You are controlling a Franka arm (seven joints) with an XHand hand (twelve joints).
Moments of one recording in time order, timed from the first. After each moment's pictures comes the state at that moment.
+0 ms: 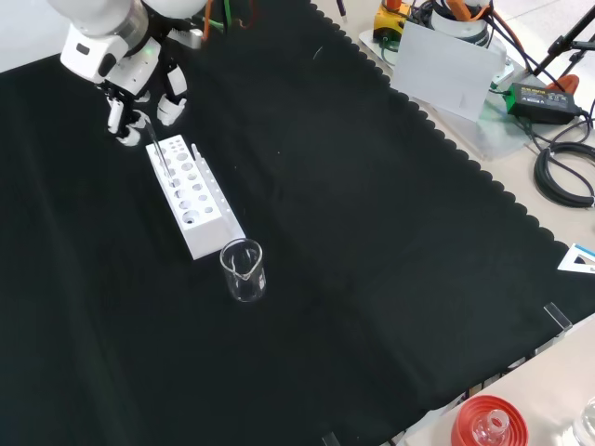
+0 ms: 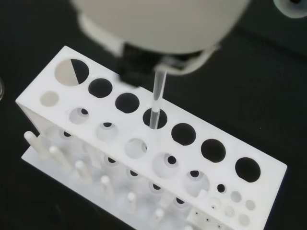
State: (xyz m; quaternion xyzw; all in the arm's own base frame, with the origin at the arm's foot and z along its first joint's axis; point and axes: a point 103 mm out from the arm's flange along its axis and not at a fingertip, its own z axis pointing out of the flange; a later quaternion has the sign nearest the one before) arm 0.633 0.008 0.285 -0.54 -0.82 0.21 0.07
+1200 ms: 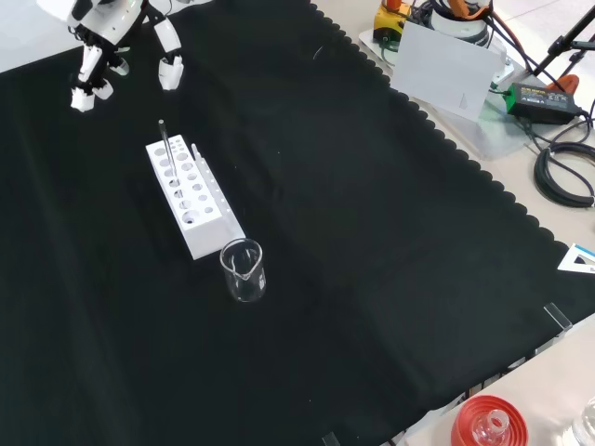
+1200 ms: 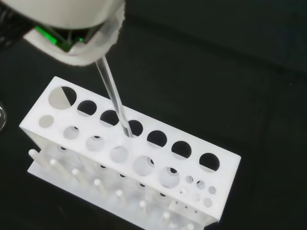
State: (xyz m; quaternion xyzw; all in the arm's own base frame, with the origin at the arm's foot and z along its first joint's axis) arm 0.623 -0.022 0.346 -0.57 -0.79 0.19 0.09
